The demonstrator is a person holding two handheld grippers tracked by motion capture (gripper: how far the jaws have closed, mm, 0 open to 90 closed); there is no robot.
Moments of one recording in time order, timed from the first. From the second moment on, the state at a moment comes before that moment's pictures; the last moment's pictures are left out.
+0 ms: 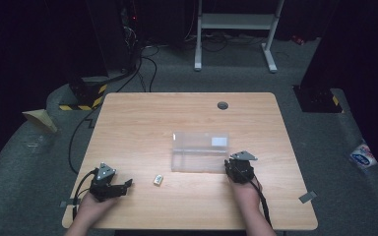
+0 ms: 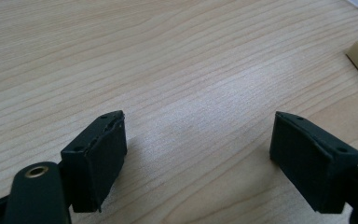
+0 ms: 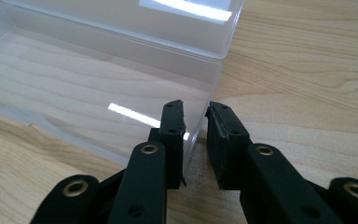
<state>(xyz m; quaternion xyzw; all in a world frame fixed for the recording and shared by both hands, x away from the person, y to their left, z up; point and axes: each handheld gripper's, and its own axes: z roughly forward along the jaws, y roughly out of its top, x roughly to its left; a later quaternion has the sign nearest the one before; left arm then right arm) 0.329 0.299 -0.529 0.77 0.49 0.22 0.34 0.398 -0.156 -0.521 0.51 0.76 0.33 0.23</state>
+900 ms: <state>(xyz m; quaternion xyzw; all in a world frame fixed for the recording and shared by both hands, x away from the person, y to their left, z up) 0.329 0.299 -0.529 0.78 0.49 0.22 0.34 0.394 -0.154 -0.516 0.51 0.75 0.35 0.23</state>
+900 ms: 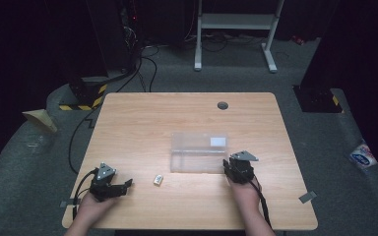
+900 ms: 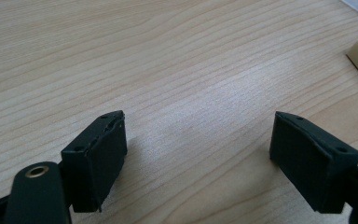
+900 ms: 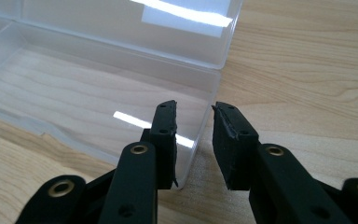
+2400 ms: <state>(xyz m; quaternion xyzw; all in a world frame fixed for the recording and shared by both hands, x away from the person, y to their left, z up) 0.334 0.294 -0.529 0.76 0.51 0.23 0.33 0.366 -0.270 -0.523 0.56 0.72 0.31 0.25</state>
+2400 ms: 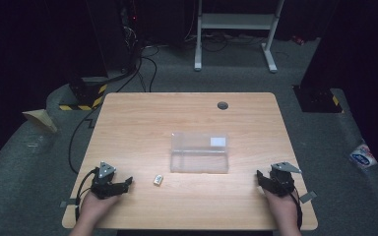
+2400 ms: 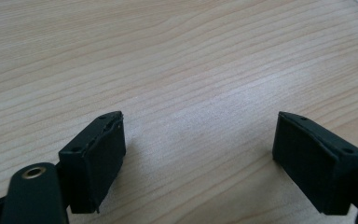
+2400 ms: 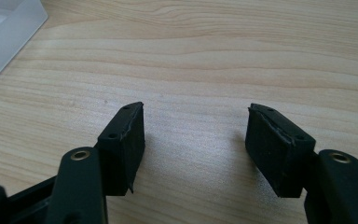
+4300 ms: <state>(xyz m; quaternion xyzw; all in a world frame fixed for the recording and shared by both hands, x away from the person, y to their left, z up) 0.339 0.185 -0.527 0.80 0.44 0.18 0.36 0.365 -0.270 -0.523 0.56 0.72 0.31 0.25</state>
